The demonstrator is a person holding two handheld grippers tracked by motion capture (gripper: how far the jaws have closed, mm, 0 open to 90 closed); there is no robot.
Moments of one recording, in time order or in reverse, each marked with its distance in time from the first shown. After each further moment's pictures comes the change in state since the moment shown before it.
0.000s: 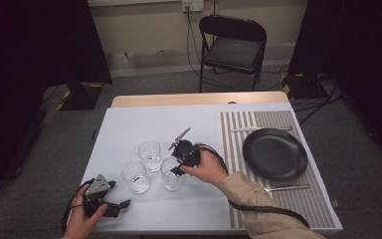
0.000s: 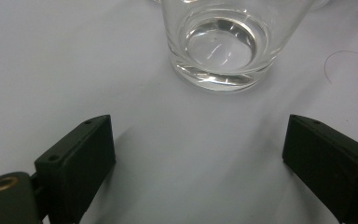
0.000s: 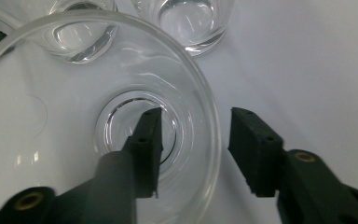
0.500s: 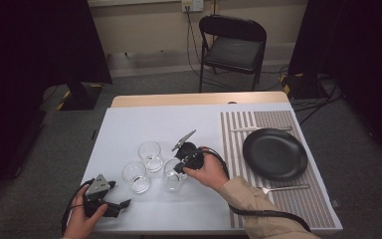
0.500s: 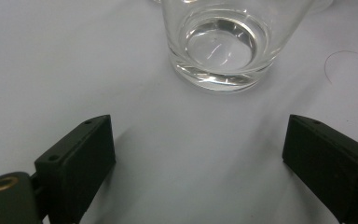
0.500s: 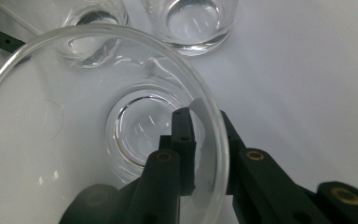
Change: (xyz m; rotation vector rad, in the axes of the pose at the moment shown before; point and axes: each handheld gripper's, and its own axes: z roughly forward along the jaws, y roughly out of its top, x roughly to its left) left arm 0.000 0.000 0.000 -0.002 0.000 0.000; right arm 0.005 -0.011 -0.005 -0.045 0.020 0.046
